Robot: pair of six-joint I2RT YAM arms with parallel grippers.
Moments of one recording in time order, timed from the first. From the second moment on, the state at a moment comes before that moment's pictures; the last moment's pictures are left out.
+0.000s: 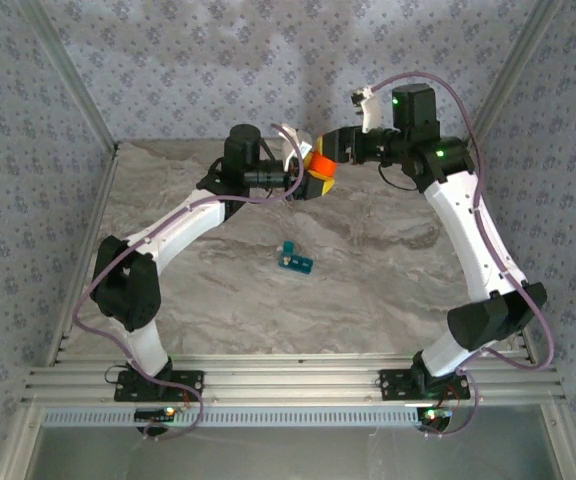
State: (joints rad) left arm -0.58 1.77 1.51 0.11 0.87 -0.08; right arm 0.33 1.58 1.87 -0.80 -0.58 0.19
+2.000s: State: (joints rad) left arm -0.53 1.77 1.51 0.19 0.75 -0.09; right arm 0.33 1.56 1.78 -0.77 -0.47 0.54
